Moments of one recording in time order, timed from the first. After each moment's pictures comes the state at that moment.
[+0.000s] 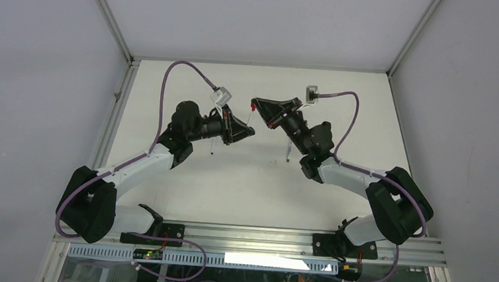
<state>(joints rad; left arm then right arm) -0.53 1.28 0.73 0.47 0.59 -0.41 0.68 1.46 0.67 1.18 -0.11 0.80</state>
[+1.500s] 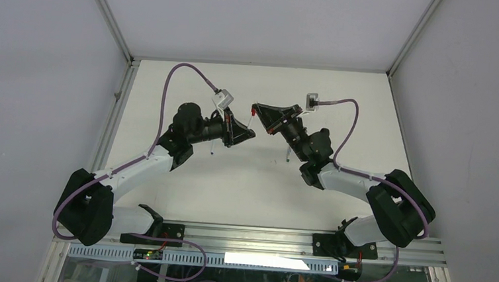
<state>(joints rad) -0.55 1.26 0.73 0.41 0.54 -0.39 0.72 1.43 0.61 1.20 -0.04 0.78</state>
